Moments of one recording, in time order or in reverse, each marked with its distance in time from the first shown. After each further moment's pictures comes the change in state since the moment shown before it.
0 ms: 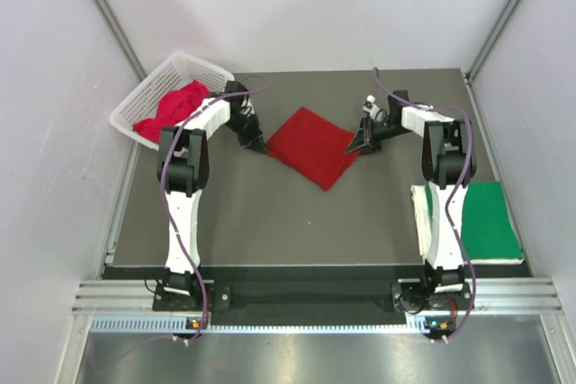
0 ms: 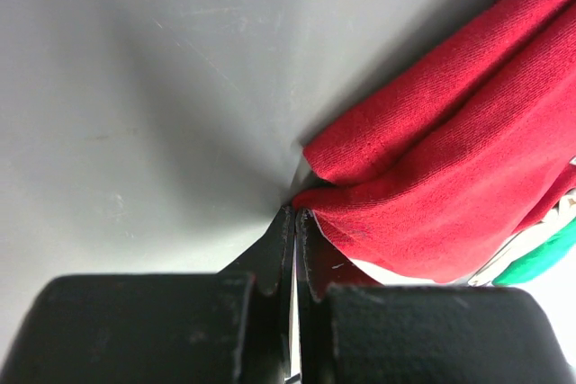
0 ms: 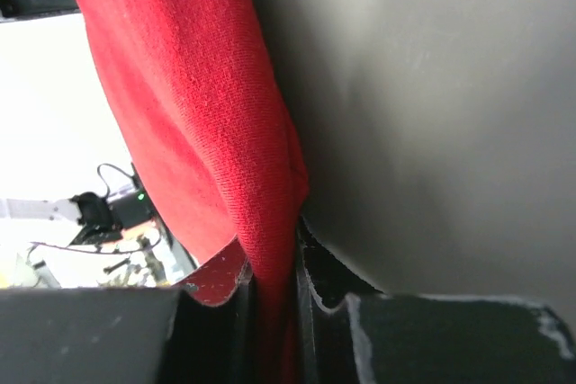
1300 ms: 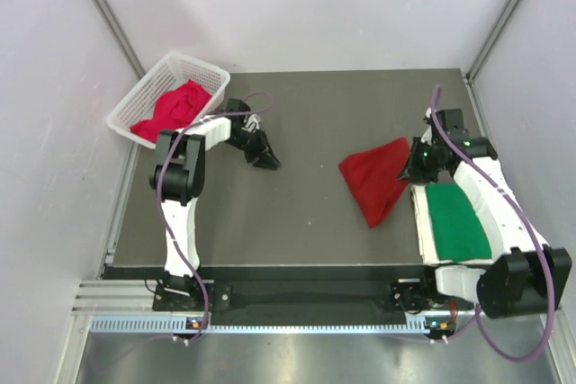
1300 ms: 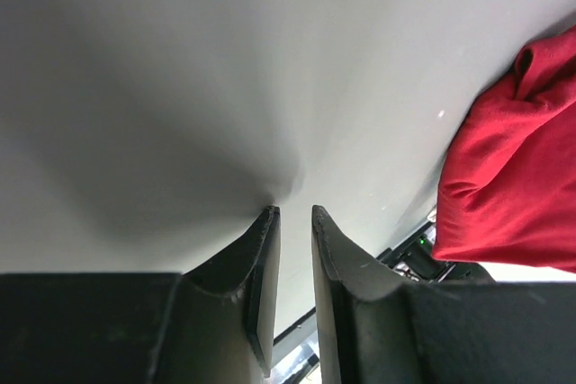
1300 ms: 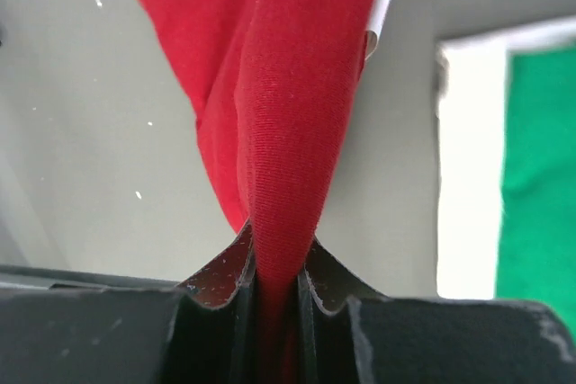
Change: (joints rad) left arm -0.023 -0.154 -0.346 0.226 0.230 -0.068; right arm 0.017 -1.125 -0.643 -0.223 0.776 0.251
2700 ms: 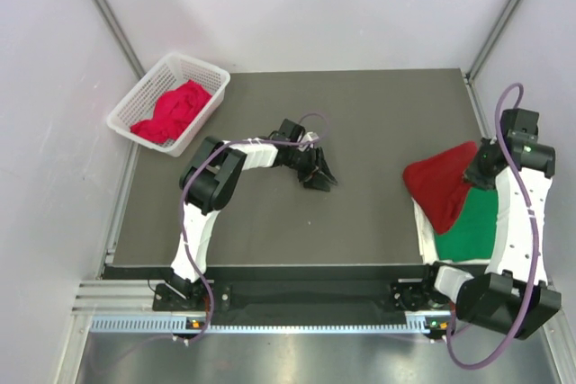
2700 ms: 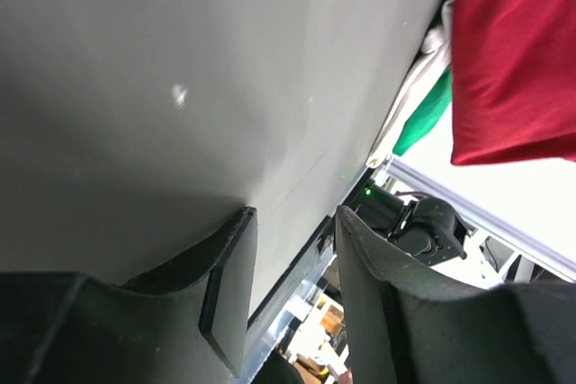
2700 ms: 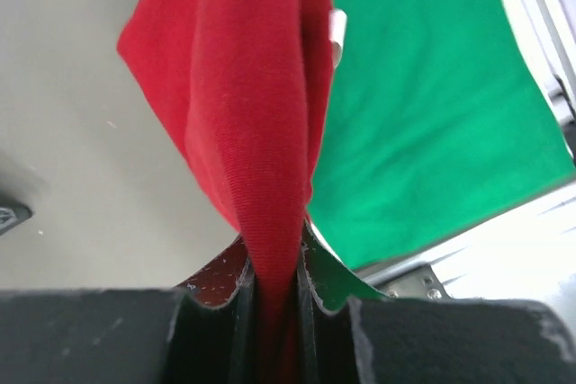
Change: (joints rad) left arm -0.355 0.040 -0.118 0.486 0.186 -0.344; right arm -0.423 -0.117 0.154 -0.245 0.221 -0.126
